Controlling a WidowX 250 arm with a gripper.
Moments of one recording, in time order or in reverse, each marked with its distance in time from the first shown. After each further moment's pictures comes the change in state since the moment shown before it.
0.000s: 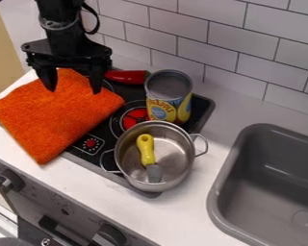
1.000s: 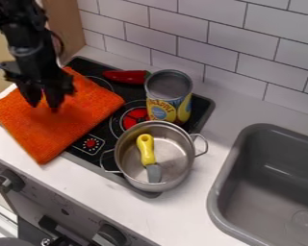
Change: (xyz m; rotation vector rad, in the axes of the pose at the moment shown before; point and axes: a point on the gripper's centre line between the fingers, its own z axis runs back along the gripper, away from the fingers) arm 0.001 0.050 -0.060 -0.030 0.056 -0.263
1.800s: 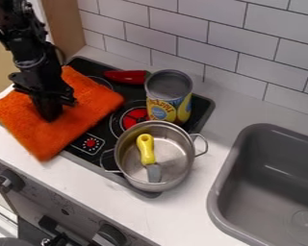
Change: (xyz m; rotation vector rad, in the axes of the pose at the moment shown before) arm 0.011 -0.009 -0.020 -0.069 0.024 -0.067
